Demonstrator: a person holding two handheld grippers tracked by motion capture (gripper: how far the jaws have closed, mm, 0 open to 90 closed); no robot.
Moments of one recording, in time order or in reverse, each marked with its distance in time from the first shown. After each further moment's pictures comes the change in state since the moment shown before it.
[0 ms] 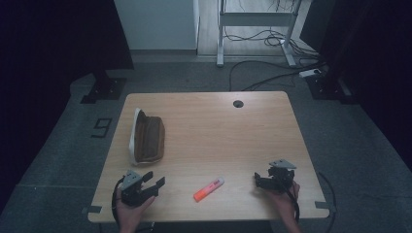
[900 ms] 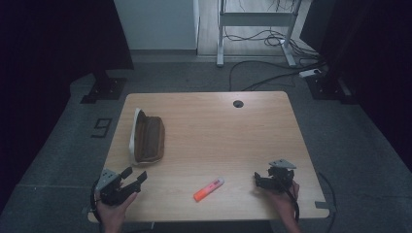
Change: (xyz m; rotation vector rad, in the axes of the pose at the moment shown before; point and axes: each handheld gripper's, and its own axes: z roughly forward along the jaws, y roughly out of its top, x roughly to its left) left arm 0.031 0.009 -0.040 -0.104 0.101 -0.078; right arm 0.000 0.000 0.000 -0.002 0.000 0.000
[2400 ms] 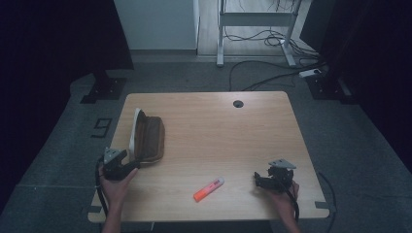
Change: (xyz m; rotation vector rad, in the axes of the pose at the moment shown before) left arm 0.038 0.031 0.063 0.058 0.155 -0.004; right arm 0.000 0.000 0.000 -0.005 0.003 -0.003
